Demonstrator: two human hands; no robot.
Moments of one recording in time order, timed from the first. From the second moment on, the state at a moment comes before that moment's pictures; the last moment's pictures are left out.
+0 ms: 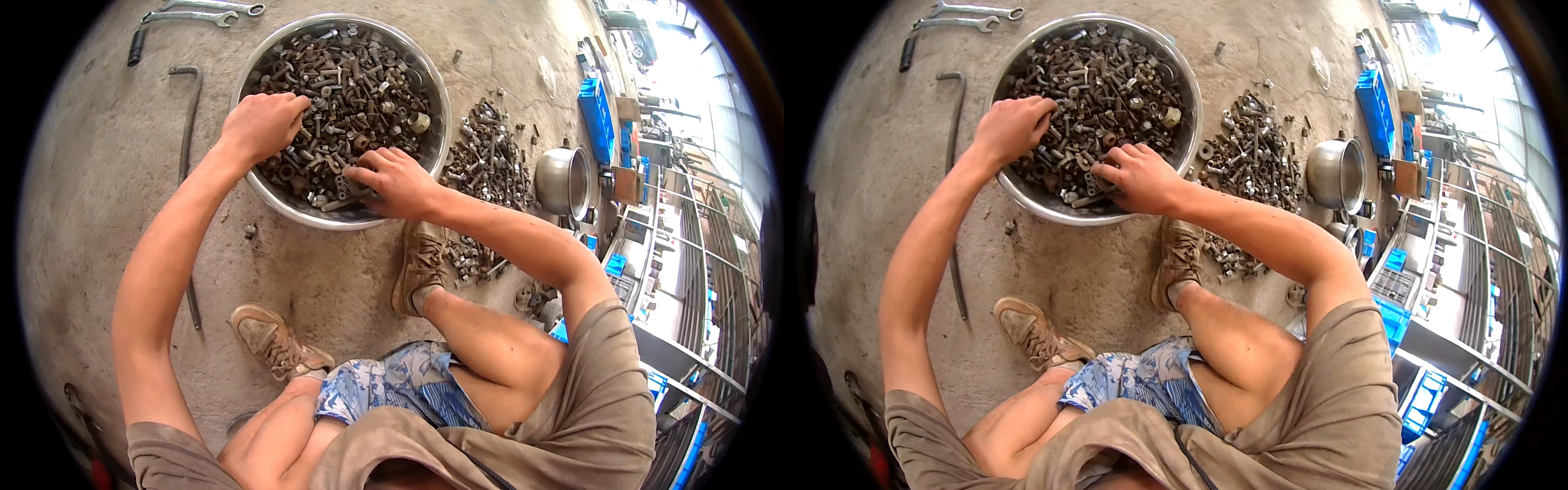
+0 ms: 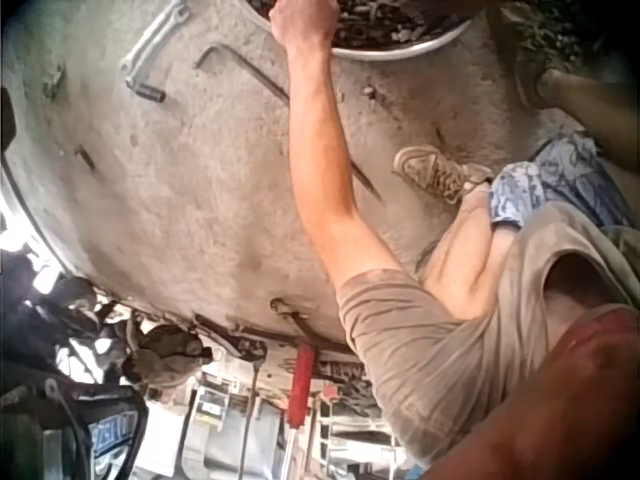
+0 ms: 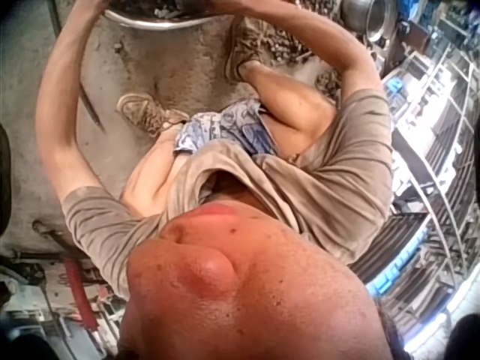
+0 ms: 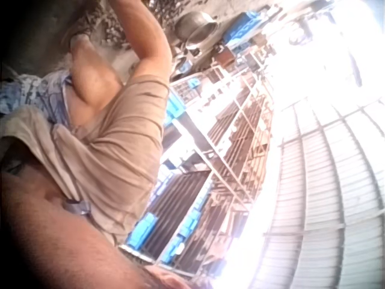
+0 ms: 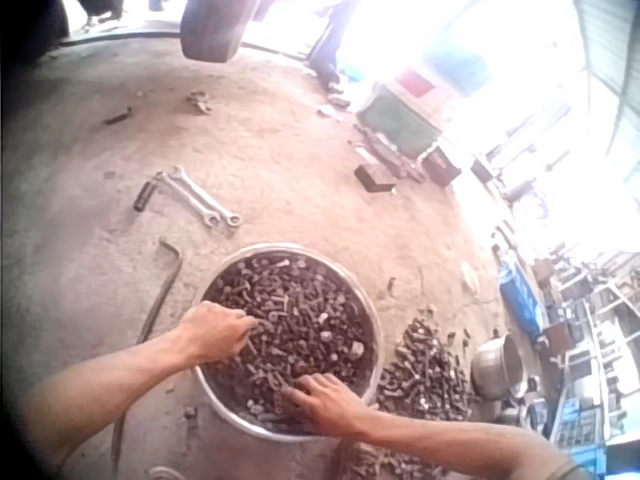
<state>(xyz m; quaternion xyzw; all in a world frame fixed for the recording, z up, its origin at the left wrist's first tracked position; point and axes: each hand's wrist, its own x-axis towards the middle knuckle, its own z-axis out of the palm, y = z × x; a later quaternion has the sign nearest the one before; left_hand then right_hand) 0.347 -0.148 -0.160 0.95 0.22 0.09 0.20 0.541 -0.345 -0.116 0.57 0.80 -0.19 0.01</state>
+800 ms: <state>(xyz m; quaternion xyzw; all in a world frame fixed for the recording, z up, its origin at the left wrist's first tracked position) 0.334 -0.176 -0.139 0.94 0.12 0.11 0.28 0.679 -0.268 -0.041 0.68 0.72 -0.15 0.01</state>
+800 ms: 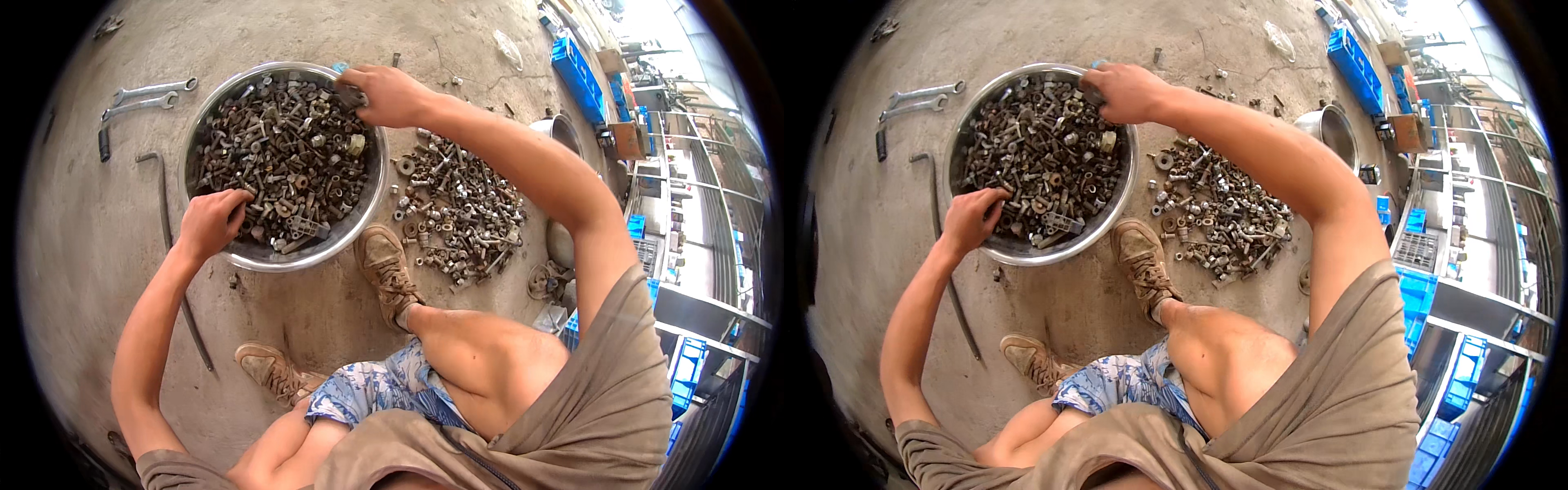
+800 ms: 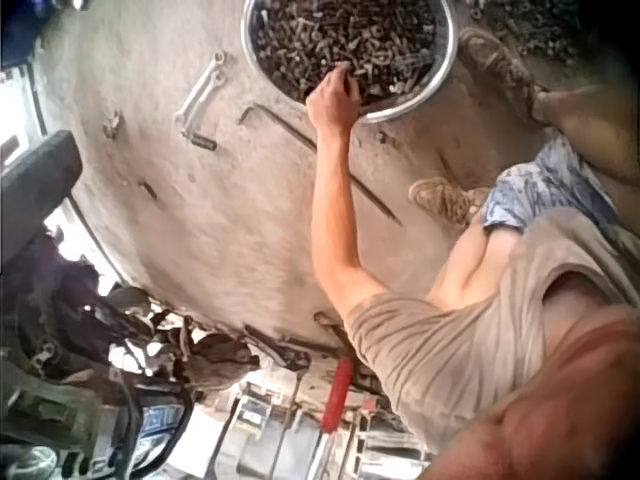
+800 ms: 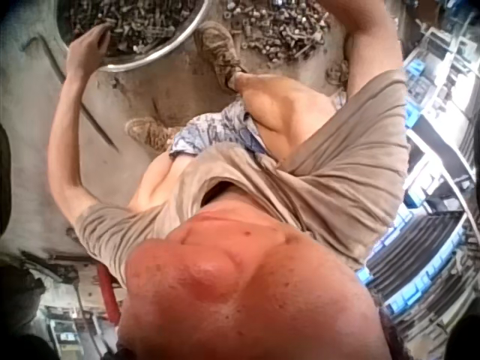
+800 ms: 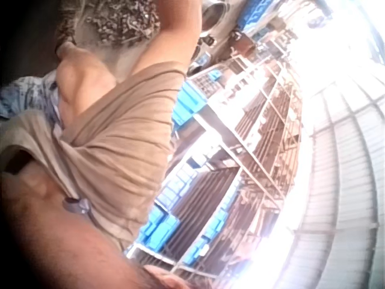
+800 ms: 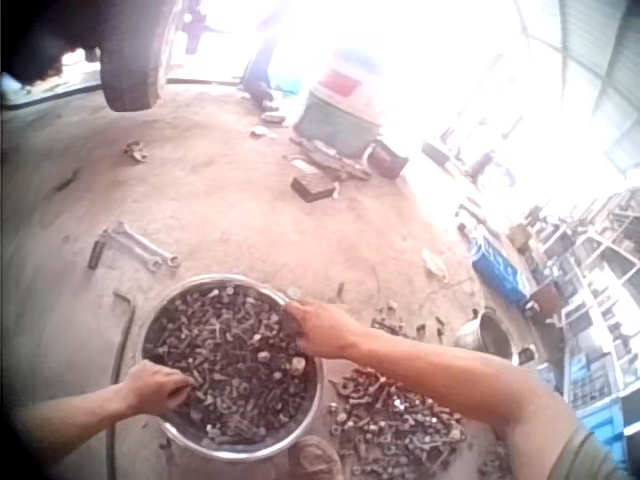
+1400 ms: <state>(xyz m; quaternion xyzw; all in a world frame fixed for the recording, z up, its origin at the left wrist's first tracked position) 0.344 -0.174 -0.138 0.95 0.13 0.07 0.28 0.597 -0.318 -0.151 0.45 0.80 -0.29 -0.29</state>
